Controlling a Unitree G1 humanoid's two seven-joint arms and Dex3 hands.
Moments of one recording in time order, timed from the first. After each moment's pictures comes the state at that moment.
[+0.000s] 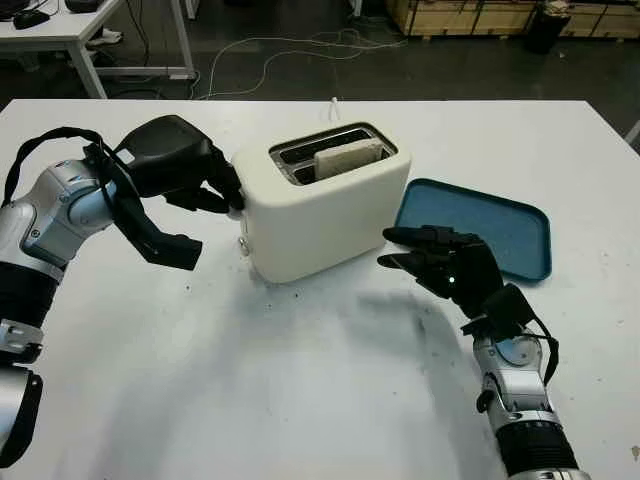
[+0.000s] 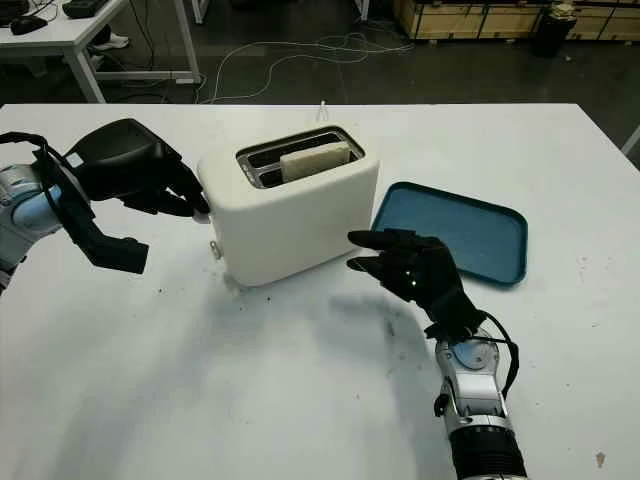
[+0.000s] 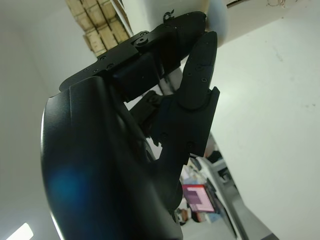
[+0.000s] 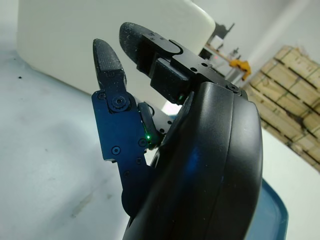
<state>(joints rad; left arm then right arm) -0.74 0.75 -0.23 0.44 0.62 -0.65 -0.28 -0.16 -0.18 -0.06 0.34 0.11 -0.41 0.35</state>
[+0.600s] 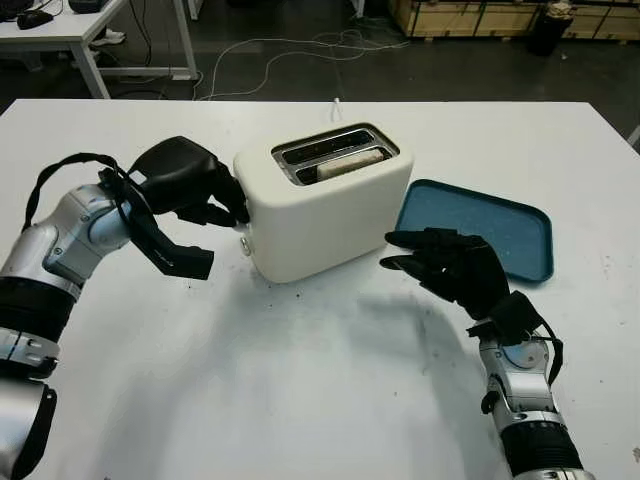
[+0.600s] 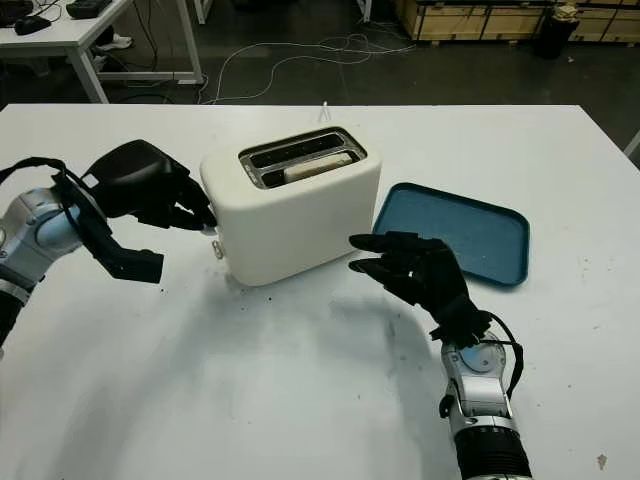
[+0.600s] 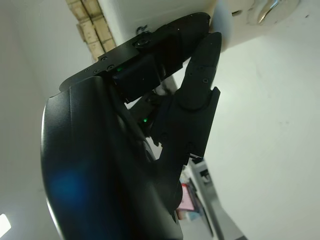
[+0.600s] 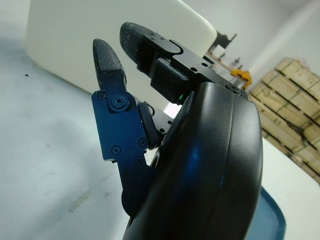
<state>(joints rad) -0.66 0.67 -0.25 0.50 0.62 -0.65 -0.16 -0.17 -0.19 -0.08 0.38 0.13 -0.47 0.41</state>
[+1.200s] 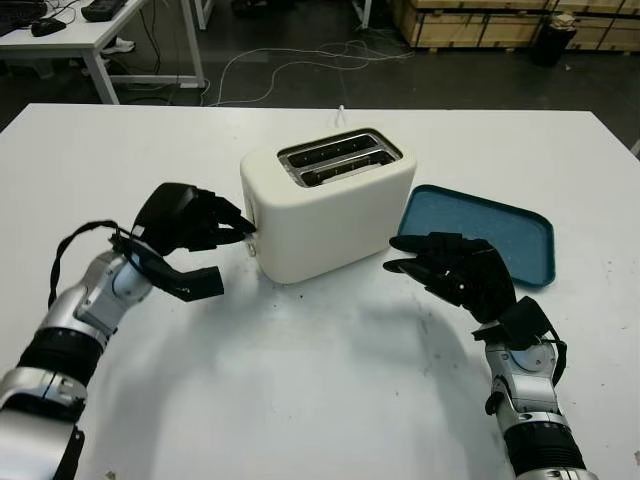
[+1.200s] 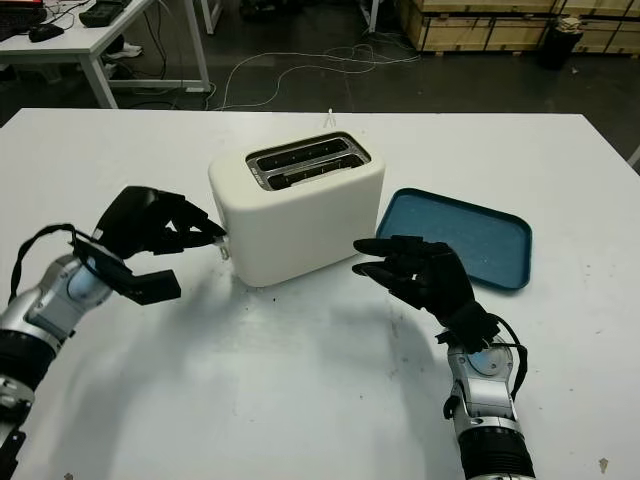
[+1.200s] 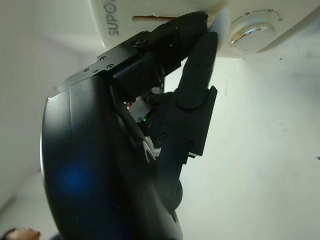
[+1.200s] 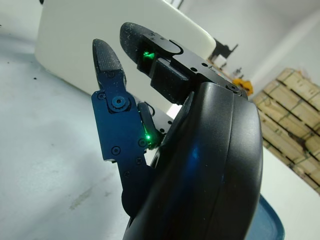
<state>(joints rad) -0.48 0.57 -0.25 0.60 0.51 -0.57 0.12 -0.17 -0.20 -0.10 0.43 0.15 -0.53 0.47</state>
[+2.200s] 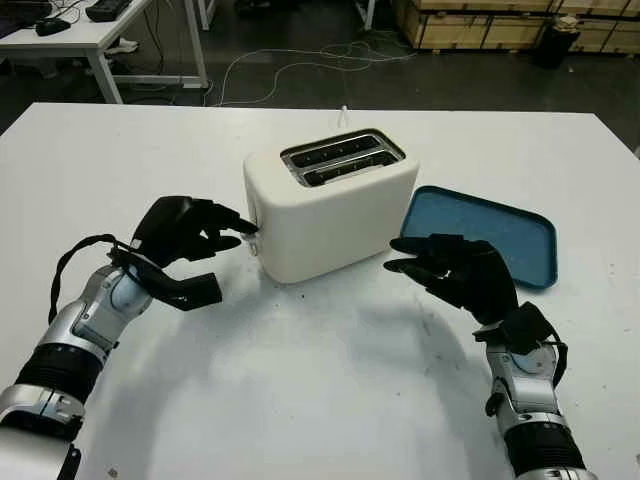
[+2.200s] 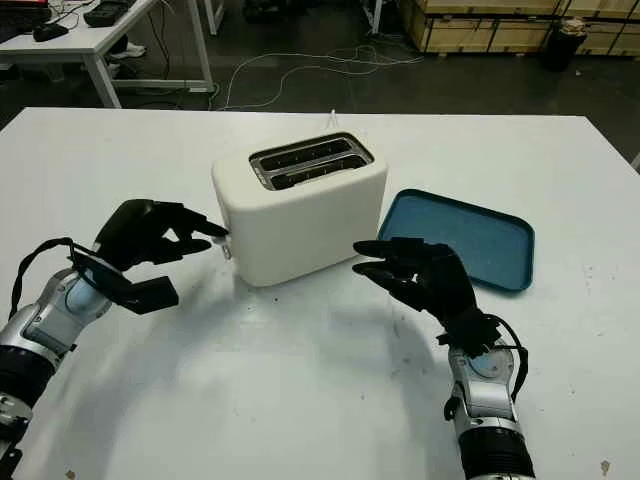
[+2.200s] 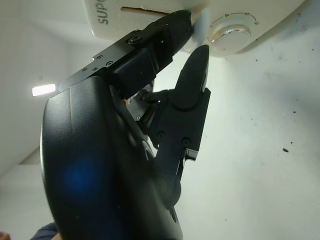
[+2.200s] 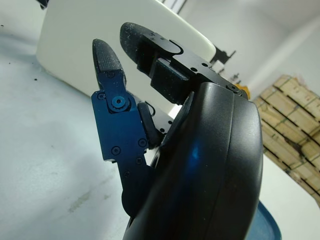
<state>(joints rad) -0.47 0.58 -0.25 0.55 0.43 -0.53 0.04 -0.17 -0.20 -0.10 0.43 0.14 -0.56 0.47</state>
